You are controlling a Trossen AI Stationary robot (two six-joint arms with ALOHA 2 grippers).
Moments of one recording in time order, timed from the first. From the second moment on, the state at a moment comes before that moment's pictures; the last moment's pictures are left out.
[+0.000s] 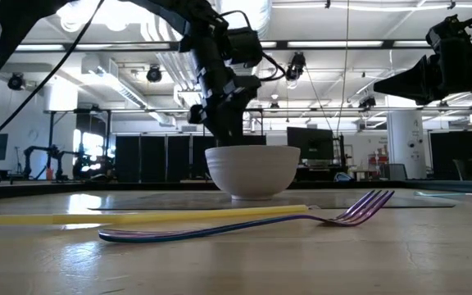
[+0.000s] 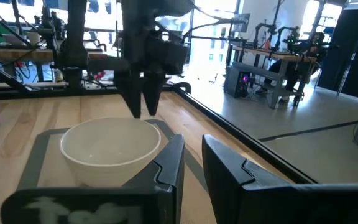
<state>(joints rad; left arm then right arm) 0.31 1.96 1.70 -0.93 0.07 -0.29 -0.06 0.05 0.03 0.01 0.34 -0.04</state>
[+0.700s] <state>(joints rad) 0.31 1.78 1.87 -1.05 0.05 -0.13 -0.06 0.06 0.03 0.01 0.34 -0.04</state>
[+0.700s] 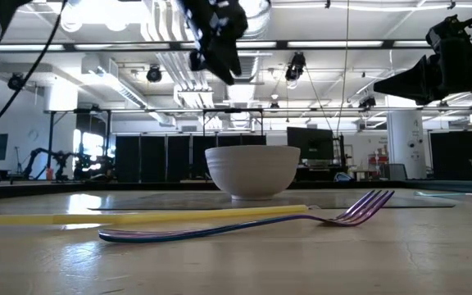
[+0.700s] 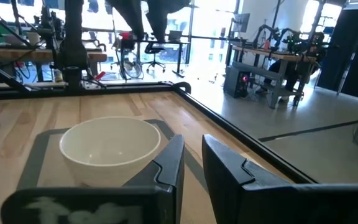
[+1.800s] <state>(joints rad) 0.09 0.92 0.76 -0.02 0.01 -0.03 -0.06 0.05 0.03 0.17 0.33 0.32</state>
